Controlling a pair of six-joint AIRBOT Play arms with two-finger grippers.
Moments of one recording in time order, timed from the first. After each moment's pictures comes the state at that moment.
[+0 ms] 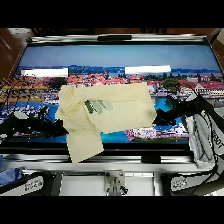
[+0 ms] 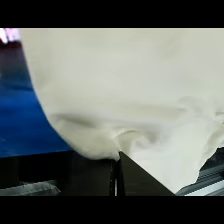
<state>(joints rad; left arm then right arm) 0.21 -1.27 0.65 0.88 -1.15 -1.34 -0.22 -1.66 1.08 -1.04 1.35 1.29</state>
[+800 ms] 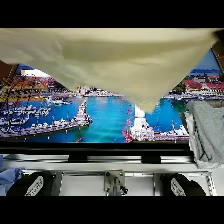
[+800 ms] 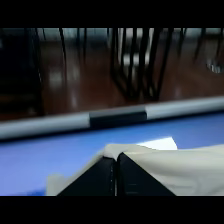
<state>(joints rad) 0.21 -0.82 1.79 0.98 -1.05 -1.26 -0.19 -0.93 1.75 -1.08 1.19 1.17</state>
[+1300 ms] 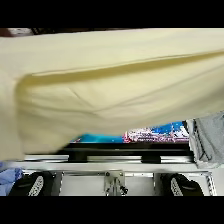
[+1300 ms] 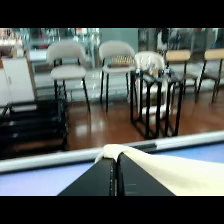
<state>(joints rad) 0.21 -0.59 1.85 1.13 -1.23 -1.38 -0.19 -0.67 1.82 -1.29 1.25 1.27</state>
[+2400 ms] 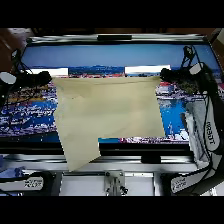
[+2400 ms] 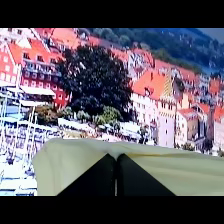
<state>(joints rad) 0.14 -1.49 1.29 1.00 -0.63 -1.36 -0.11 -1.73 1.56 -1.08 0.76 1.37</state>
